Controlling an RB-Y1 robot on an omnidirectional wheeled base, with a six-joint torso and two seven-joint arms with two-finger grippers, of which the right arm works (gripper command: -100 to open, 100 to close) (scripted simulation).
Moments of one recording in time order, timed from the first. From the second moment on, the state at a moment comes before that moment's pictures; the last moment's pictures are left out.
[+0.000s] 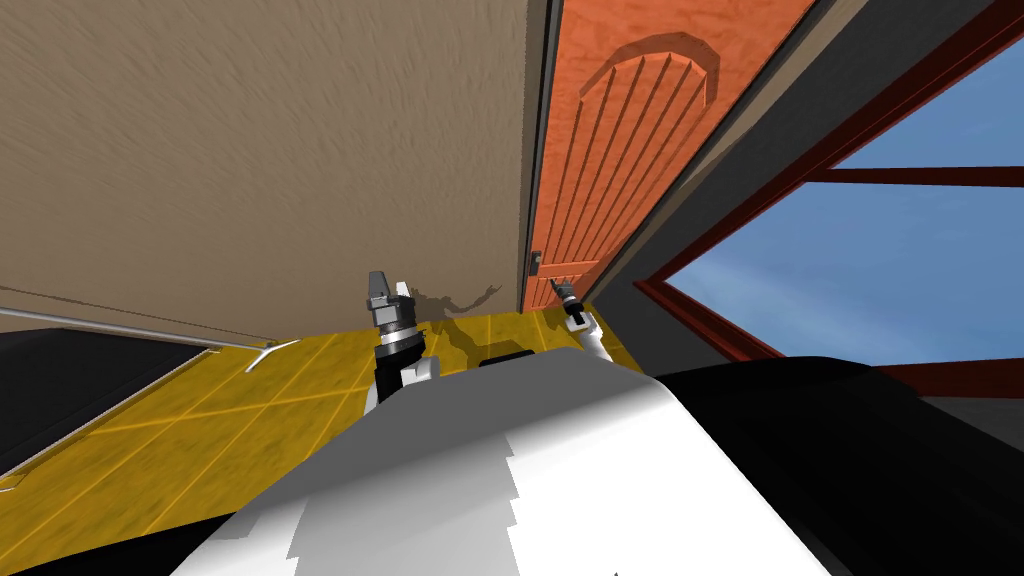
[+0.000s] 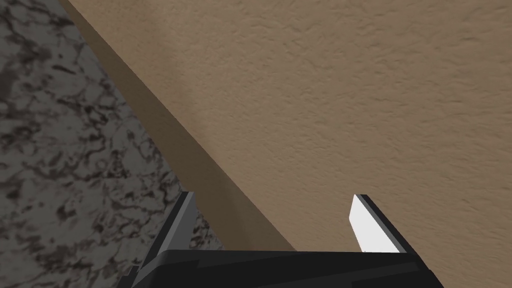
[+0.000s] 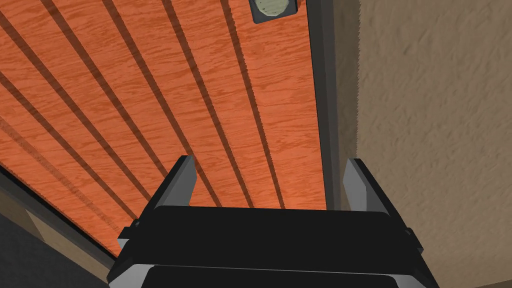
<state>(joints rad) -0.01 -0.23 -0.30 -1.22 0.47 -0.50 0.67</state>
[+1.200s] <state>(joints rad) -0.13 -0.27 -0.38 -0.98 0.60 -0.52 0.79</state>
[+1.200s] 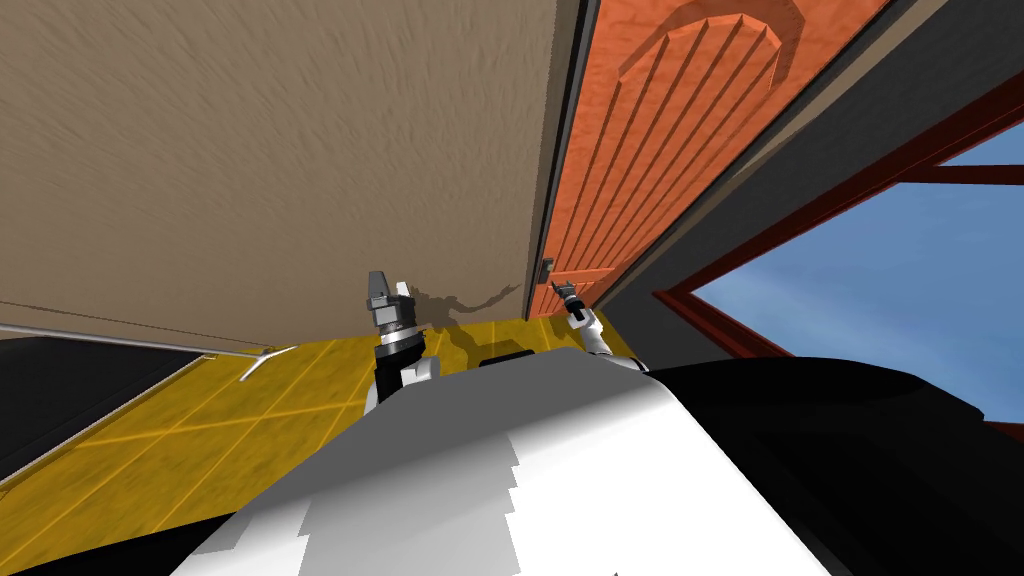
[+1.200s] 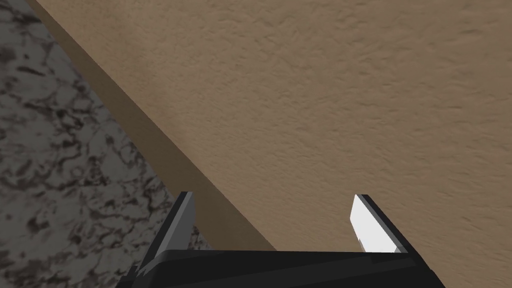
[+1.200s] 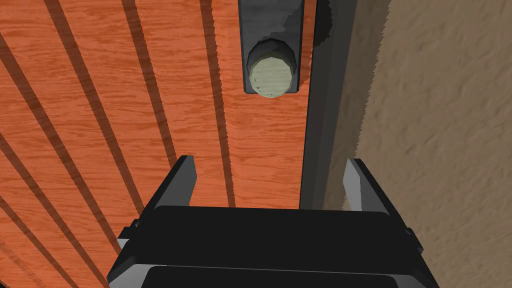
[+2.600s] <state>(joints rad) -0.16 -0.27 -0.40 -0.94 0.61 -0.51 0.82</state>
